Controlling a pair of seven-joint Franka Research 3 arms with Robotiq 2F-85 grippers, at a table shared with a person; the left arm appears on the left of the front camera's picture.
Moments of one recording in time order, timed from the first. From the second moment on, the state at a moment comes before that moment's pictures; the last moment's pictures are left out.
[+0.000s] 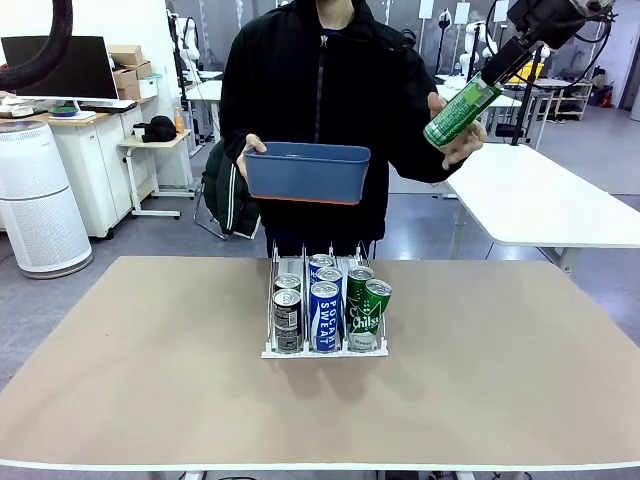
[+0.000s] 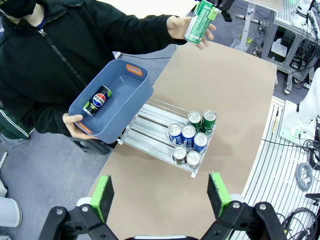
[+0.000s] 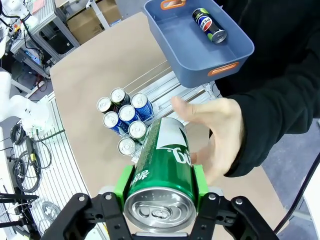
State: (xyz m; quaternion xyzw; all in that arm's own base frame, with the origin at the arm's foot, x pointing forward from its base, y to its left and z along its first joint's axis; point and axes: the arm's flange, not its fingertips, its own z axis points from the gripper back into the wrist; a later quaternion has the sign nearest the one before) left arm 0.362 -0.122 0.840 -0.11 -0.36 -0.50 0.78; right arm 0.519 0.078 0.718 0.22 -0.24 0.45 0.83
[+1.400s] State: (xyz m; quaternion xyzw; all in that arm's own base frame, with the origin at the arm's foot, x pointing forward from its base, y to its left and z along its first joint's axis) left arm 0.362 -0.122 0.840 -0.11 -0.36 -0.50 0.78; right arm 0.503 0.073 0.725 0.21 -0.24 0.45 0.84
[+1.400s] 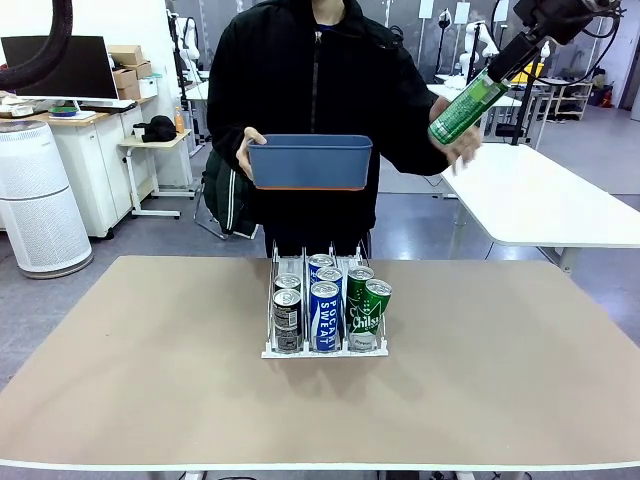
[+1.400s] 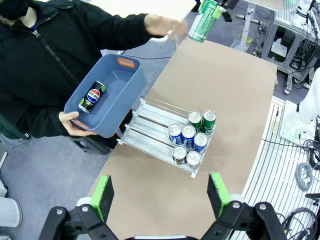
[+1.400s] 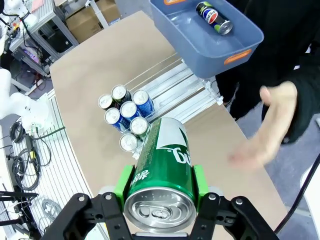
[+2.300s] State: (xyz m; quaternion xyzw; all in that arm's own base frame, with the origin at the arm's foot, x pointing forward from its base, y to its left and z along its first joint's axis) left arm 0.362 -0.122 0.840 -0.11 -0.36 -0.50 0.78; right arm 0.409 0.064 0.624 0.09 -0.11 0.56 0.82
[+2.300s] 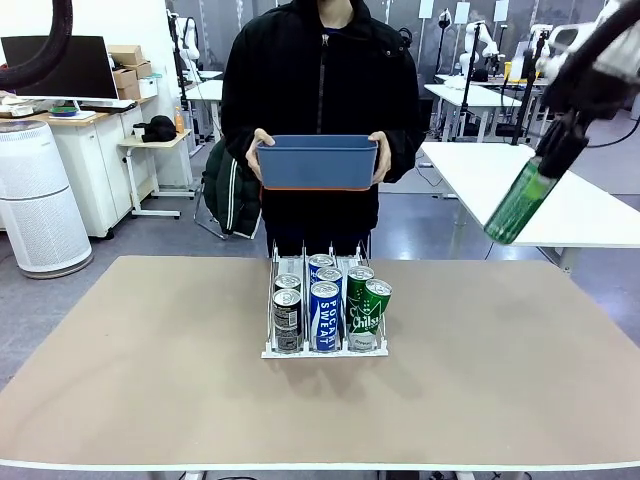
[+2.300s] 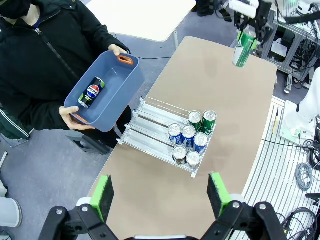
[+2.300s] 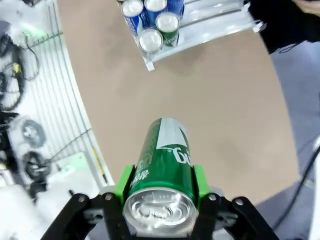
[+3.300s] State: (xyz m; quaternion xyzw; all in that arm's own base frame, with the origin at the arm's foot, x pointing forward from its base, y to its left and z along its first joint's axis) left arm 0.362 -0.122 0.840 -0.11 -0.36 -0.50 0.78; right arm 0.411 0.073 0.592 0.07 -0.11 0.58 0.80
